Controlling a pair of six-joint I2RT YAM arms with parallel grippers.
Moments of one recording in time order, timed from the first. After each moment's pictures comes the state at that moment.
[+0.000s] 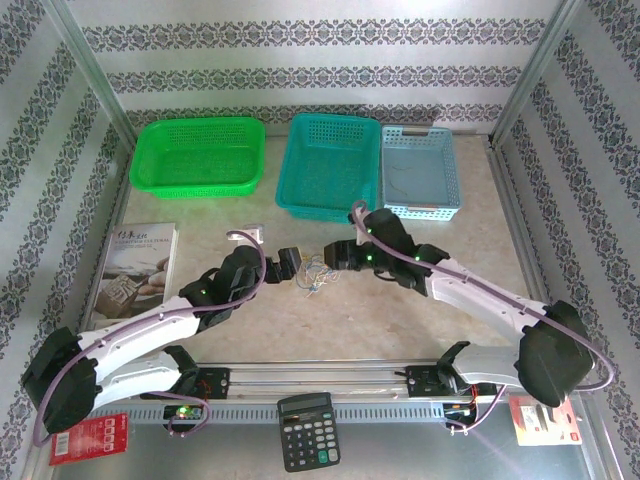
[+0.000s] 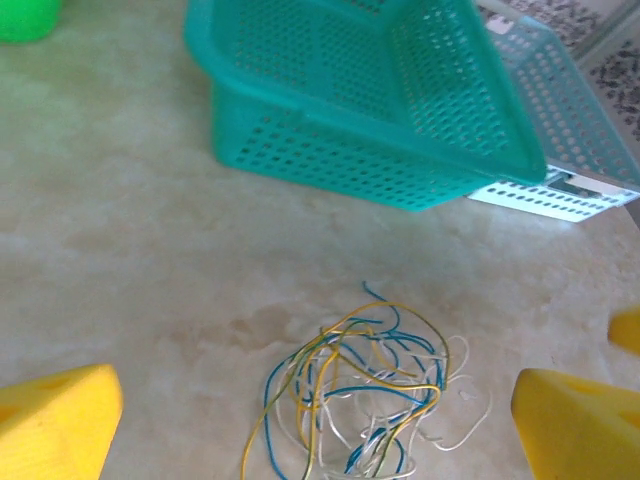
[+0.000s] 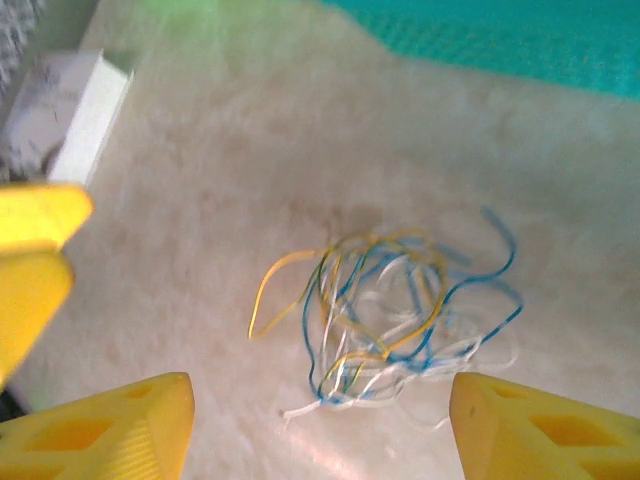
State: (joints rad) left arm -0.74 1.05 0.53 -0.01 -0.29 -0.72; right arm 0.68 1.24 0.80 -0.27 -0.20 0.54
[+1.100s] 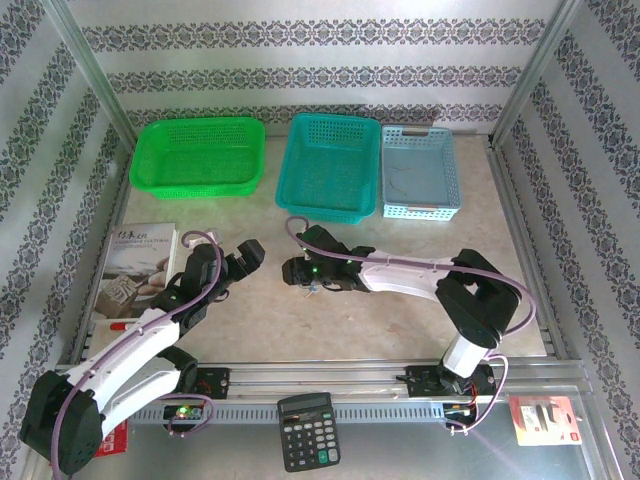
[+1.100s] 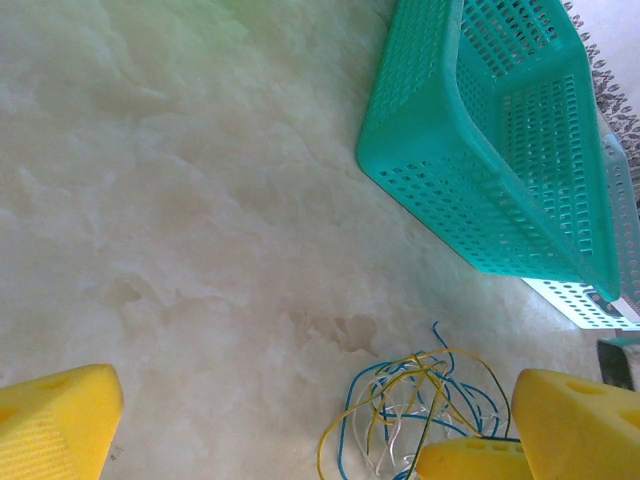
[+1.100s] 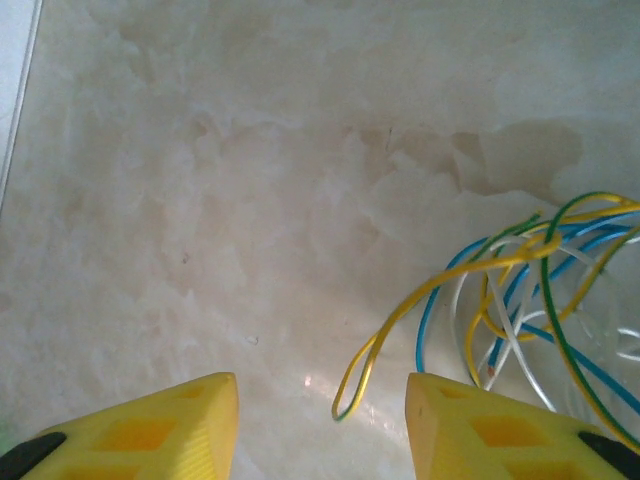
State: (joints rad) left arm -0.43 0.87 0.41 -0.09 -0.06 -0.92; right arm 0.91 1.73 1.01 -0.14 -0.11 0.75
